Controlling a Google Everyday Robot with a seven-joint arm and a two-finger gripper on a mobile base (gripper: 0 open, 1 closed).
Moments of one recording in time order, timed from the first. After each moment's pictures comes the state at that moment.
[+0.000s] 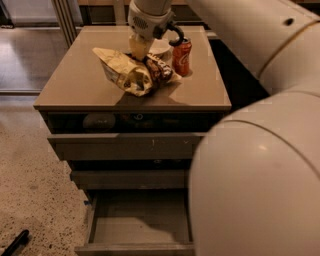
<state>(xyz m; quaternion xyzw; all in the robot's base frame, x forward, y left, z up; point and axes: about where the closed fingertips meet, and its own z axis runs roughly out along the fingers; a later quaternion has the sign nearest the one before) 0.692 0.044 0.942 -0.53 0.82 0.02 0.21</state>
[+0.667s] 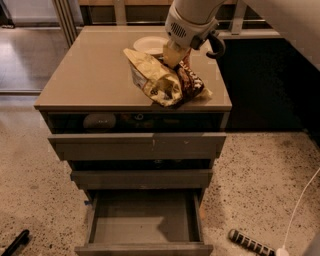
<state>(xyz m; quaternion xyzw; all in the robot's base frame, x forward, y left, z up) 0.635 -0.044 0.952 -0.46 0.86 0.01 0.23</state>
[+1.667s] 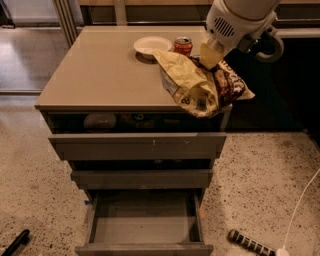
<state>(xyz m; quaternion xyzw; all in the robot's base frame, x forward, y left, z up) 0.558 -0.115 0.995 -0.41 0.88 -0.04 0.25</state>
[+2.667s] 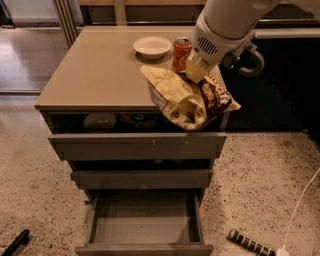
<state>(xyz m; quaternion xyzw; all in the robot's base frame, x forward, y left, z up) 0.551 -0.089 0.965 -0.44 0.87 -0.03 0.23</state>
